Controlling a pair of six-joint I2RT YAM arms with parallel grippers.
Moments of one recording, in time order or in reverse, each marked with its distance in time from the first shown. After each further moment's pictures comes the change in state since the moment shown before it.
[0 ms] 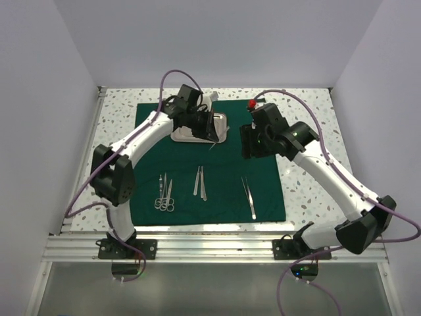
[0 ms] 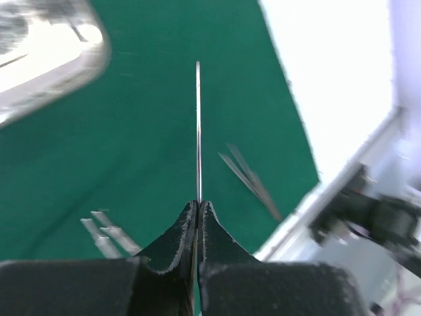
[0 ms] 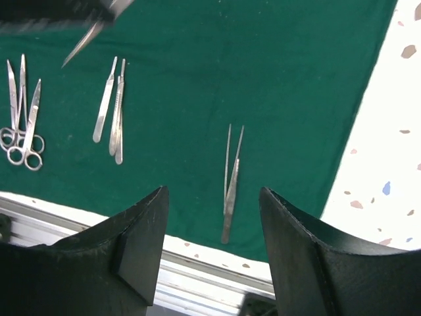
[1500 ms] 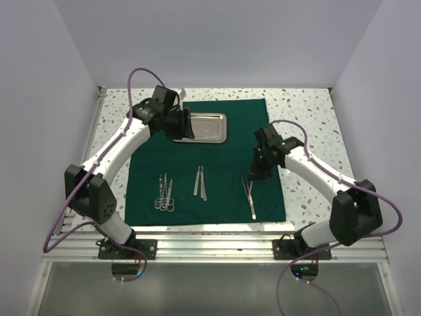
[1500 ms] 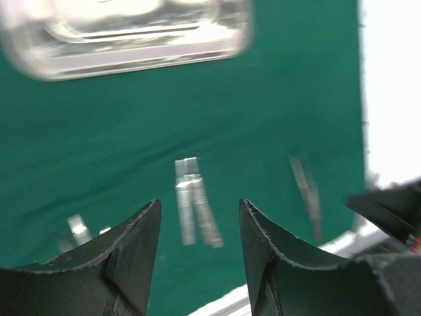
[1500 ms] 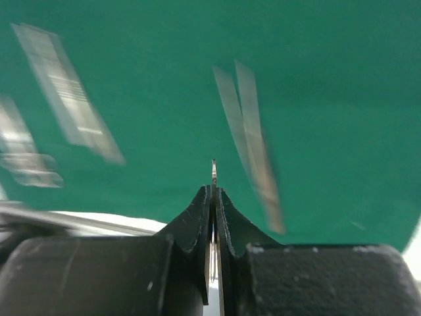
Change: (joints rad) left arm 0.077 -0.301 -0.187 -0.074 -0.253 -0.088; right arm -0.146 0.086 -0.369 0.215 -0.252 0.345
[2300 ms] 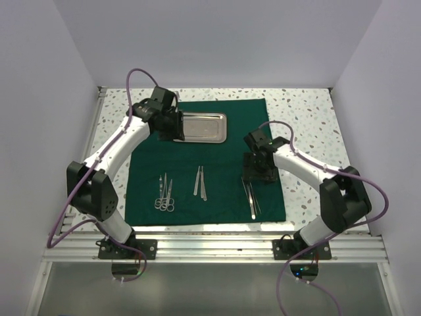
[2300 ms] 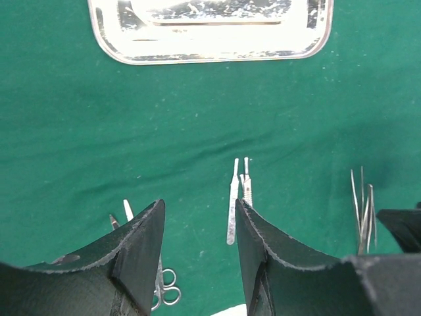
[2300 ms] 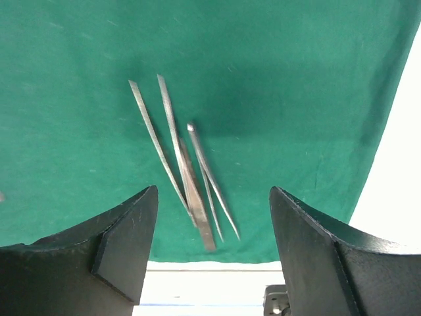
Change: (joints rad) left arm 0.050 0.035 0.000 -0.081 -0.149 0.035; right arm 0.064 0.133 -0.025 -0.057 0.223 -0.112
